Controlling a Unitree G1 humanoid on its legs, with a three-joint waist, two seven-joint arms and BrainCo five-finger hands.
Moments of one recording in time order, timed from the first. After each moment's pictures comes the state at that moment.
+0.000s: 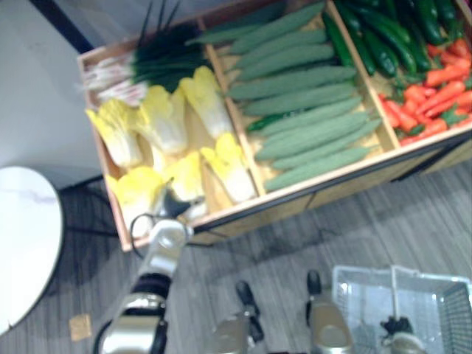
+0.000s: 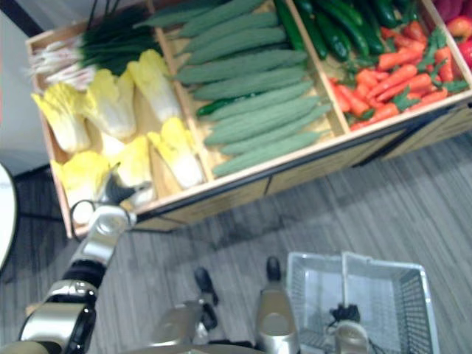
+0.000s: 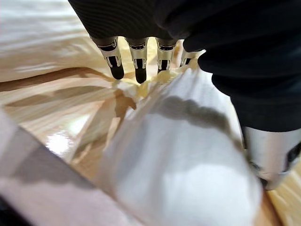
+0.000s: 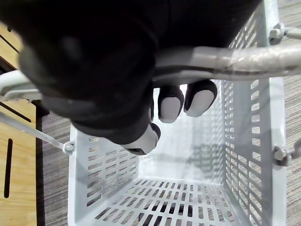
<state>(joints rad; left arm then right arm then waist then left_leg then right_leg) -0.44 0.33 0.05 0.71 0.38 0.01 0.33 0.02 -0.19 -0.43 1.00 -0.19 0.00 -0.16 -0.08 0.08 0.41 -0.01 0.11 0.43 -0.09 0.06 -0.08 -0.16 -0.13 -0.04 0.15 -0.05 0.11</state>
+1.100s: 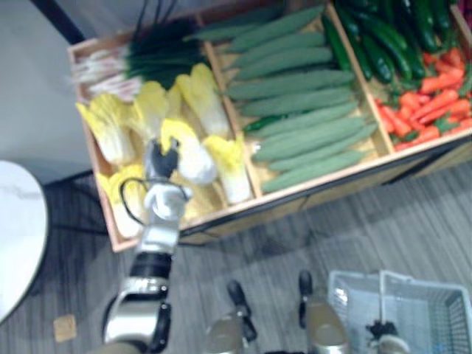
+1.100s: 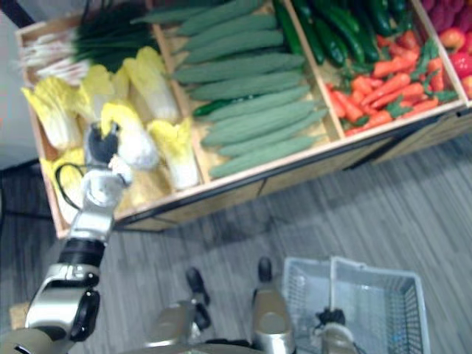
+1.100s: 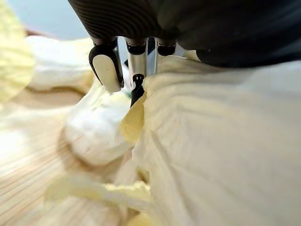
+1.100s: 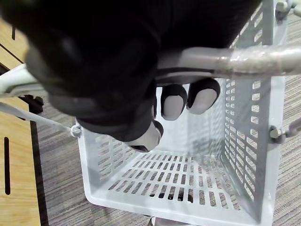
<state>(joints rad) -0.52 0.31 0.09 0.34 0.35 0.03 0.44 0.04 -0.14 -0.39 1.00 -0.12 0.01 -0.16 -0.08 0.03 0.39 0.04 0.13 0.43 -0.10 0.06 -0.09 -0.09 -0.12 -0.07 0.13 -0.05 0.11</state>
